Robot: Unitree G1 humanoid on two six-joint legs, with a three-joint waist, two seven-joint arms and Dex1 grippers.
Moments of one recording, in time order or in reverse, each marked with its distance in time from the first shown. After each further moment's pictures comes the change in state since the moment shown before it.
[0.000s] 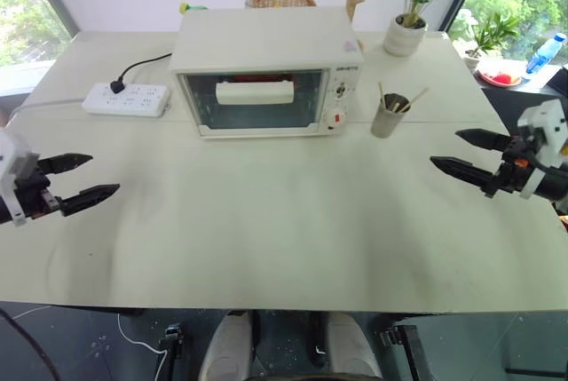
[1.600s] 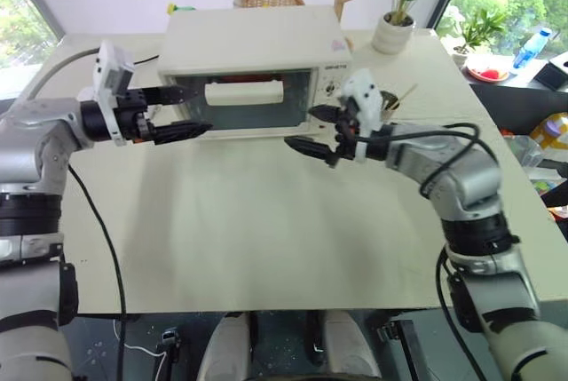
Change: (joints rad) left arm -0.679 -0.193 -0.401 0.118 -0.044 0.160 -0.093; right arm -0.550 0.523 0.535 -0.009 -0.129 0.186 -0.357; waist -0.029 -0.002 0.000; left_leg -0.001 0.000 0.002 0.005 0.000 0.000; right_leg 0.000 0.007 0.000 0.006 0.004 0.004
